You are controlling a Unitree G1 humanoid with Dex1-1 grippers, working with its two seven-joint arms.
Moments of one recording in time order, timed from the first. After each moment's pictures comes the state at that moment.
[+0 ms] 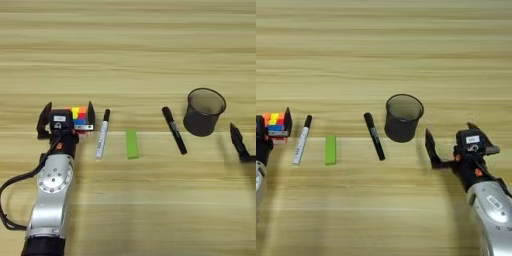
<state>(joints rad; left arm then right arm) 0.04 0.05 0.06 0.01 0.03 -0.10 0.04 0.31 -0.27 -0.14 -0.51 0.15 0.31 0.21</state>
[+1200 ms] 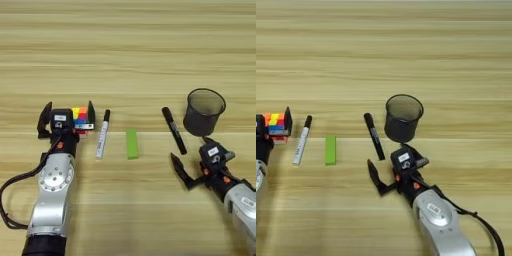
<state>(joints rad) 0.03 0.05 0.05 0.02 0.04 -0.10 0.06 0.26 -0.19 0.21 -0.31 0.00 0.25 0.27</state>
